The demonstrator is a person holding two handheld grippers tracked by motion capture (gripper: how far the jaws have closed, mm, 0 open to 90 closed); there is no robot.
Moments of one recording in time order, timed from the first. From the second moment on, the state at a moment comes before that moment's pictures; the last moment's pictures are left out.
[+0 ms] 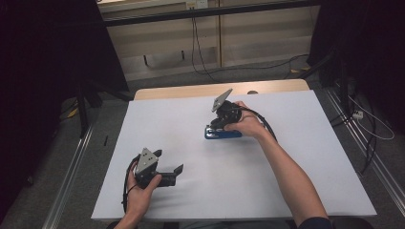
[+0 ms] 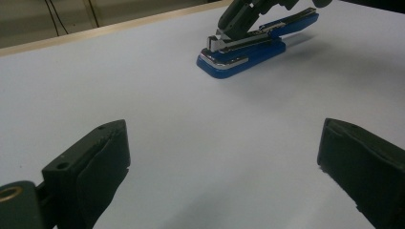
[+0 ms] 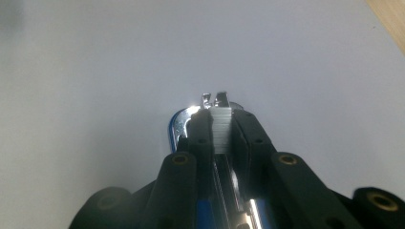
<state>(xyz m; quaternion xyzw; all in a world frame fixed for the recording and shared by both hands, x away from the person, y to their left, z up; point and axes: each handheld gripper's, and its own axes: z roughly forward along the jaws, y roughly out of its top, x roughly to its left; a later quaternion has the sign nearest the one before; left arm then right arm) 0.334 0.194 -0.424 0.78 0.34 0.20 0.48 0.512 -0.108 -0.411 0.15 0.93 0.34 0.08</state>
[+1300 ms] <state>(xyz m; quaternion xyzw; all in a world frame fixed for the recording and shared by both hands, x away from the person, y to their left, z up) 0.333 0.194 -0.423 0.78 0.34 0.20 0.48 0.517 -0.107 -0.413 0.13 0.93 0.33 0.07</state>
